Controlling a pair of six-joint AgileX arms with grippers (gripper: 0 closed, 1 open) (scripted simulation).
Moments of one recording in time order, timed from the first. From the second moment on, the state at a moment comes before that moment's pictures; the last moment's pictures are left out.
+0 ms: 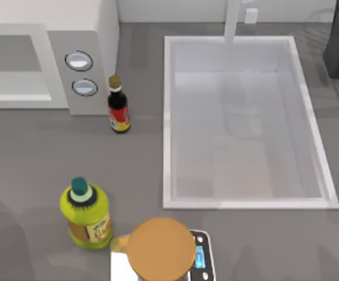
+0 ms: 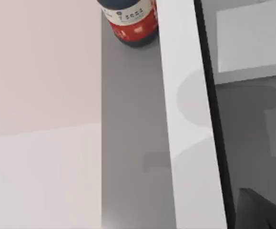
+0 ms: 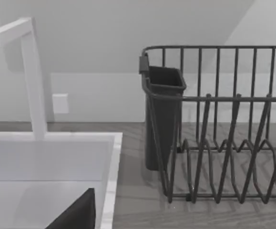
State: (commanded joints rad) left arm 0.64 1.32 1.06 -0.53 0.37 0.66; right arm 0.00 0.00 0.00 0.00 0.00 0.00
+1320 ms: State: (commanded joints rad) left arm 1.05 1.85 1.19 -0.46 0.67 0.93; right arm 0.00 0.00 0.00 0.00 0.00 0.00
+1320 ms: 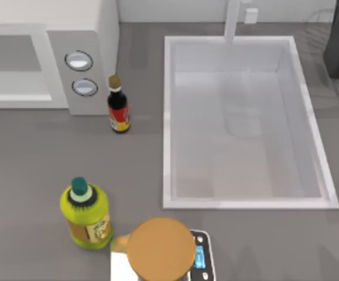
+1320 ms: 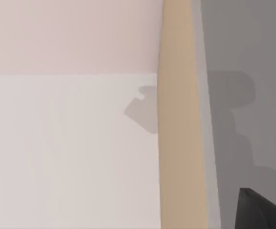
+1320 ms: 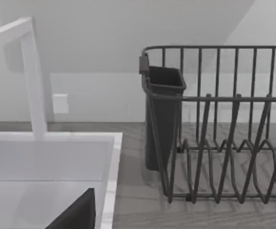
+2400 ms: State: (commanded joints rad) left arm 0.88 1.58 0.76 -0.21 0.59 0.75; right arm 0.00 0.00 0.00 0.00 0.00 0.00
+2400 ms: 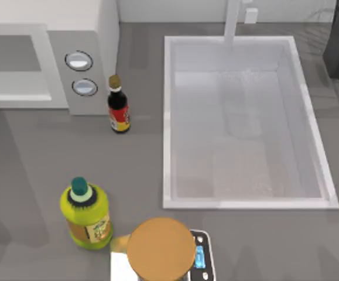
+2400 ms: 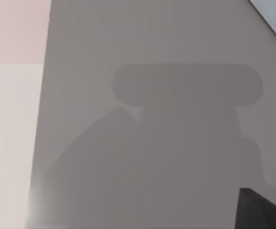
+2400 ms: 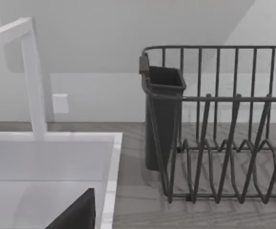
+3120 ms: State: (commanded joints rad) left arm 0.64 1.32 0.52 -0.12 0.46 0.51; right arm 0.00 0.00 0.00 0.00 0.00 0.00
